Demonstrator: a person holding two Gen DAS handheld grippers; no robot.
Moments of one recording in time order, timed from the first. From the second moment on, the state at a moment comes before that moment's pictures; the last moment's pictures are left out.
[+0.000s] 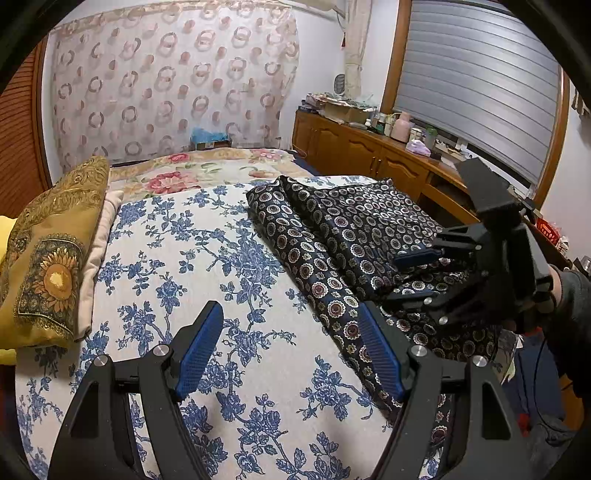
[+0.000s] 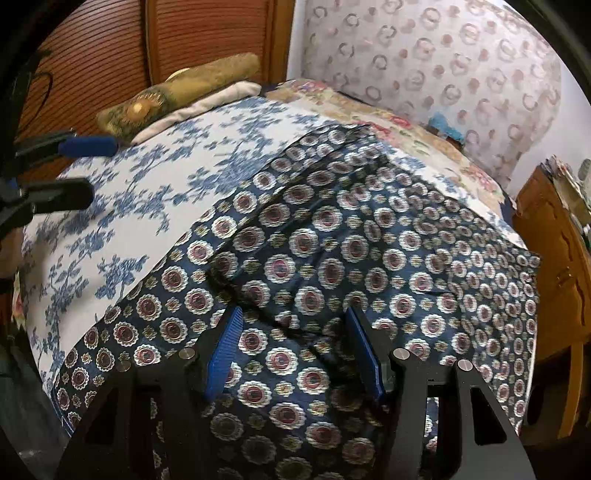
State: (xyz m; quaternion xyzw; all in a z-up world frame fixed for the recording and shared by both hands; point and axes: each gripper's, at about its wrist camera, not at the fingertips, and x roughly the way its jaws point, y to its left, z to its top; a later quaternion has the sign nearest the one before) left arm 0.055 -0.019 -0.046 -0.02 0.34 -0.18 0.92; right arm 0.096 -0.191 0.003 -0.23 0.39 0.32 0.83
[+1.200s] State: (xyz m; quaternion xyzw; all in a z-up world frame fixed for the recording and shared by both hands) left arm 0.056 -0.040 -0.066 0.00 0.37 -0.21 0.91; right arm 0.197 -0.256 0.048 -0.10 0.35 0.19 0.91
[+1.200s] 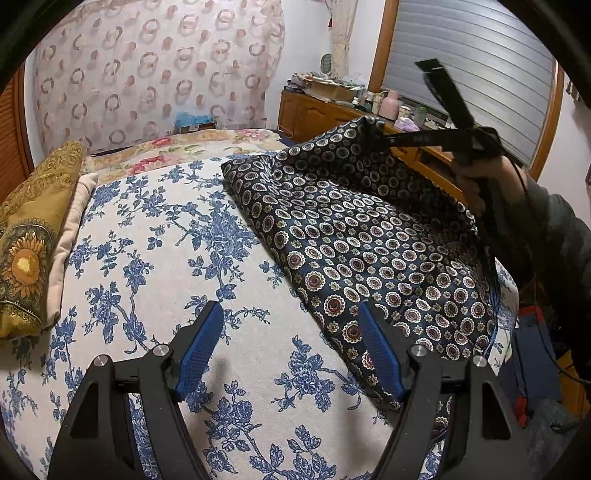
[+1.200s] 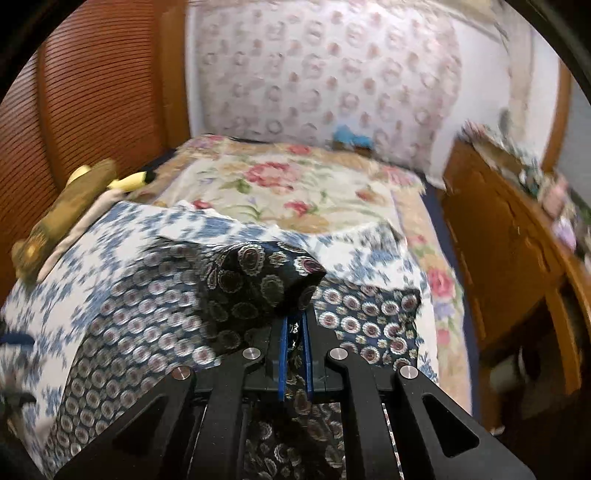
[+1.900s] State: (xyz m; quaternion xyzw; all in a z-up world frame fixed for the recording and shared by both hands) left arm 0.059 -0.043 -0.072 -0.01 0.38 -0.21 0.90; right arm 0.231 -0.258 0.035 -0.09 0.36 0.22 0.90
